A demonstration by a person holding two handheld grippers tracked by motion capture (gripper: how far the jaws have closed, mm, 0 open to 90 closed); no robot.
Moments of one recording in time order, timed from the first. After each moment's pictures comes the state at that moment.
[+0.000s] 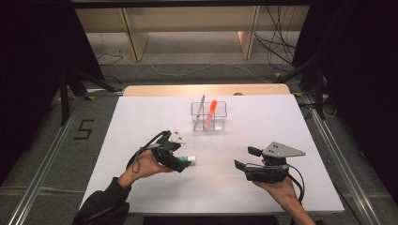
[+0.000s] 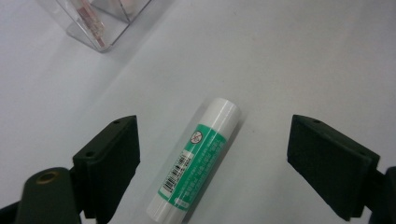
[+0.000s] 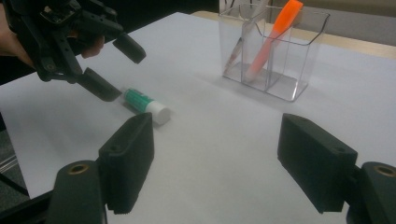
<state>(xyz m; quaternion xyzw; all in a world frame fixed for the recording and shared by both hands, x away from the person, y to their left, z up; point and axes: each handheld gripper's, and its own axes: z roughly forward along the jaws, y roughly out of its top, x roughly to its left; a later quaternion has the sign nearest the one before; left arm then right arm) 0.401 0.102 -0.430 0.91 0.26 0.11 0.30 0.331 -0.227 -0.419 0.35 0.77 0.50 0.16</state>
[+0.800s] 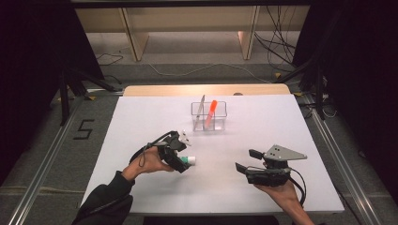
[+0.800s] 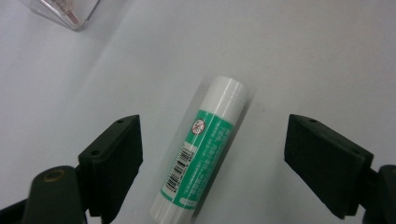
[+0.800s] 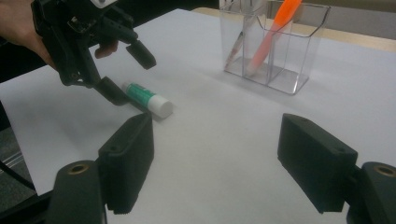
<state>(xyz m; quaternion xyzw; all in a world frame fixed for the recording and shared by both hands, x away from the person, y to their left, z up) 0.415 0.088 -0.439 0.95 0.22 0.10 0.22 0.324 -0.230 -0.422 0.36 0.78 0.50 0.16</state>
